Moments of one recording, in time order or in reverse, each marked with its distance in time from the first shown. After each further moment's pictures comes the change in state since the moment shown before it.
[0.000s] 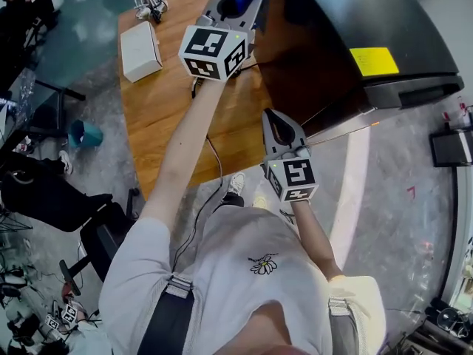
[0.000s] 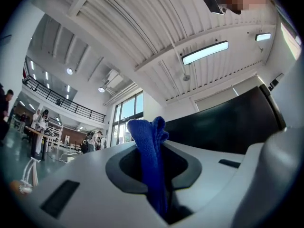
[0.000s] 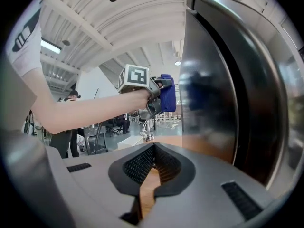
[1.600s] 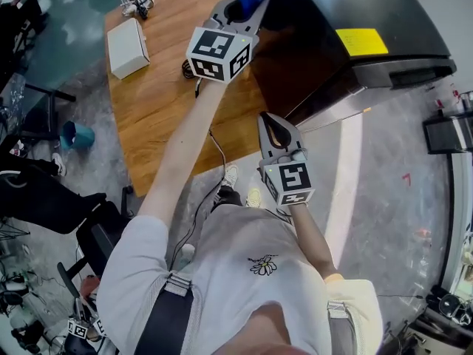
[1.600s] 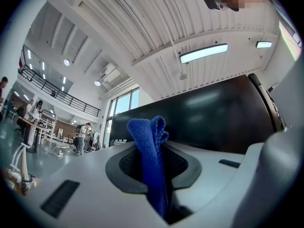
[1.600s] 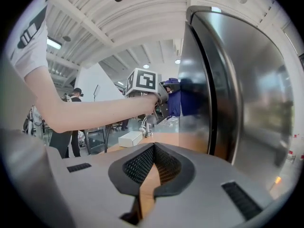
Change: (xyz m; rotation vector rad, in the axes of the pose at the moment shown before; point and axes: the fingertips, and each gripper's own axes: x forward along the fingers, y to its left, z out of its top) left arm 0.005 -0.048 -0.033 -0.045 0.039 -0.067; right arm -0.036 0.001 -0.014 -0.023 0.035 -0.023
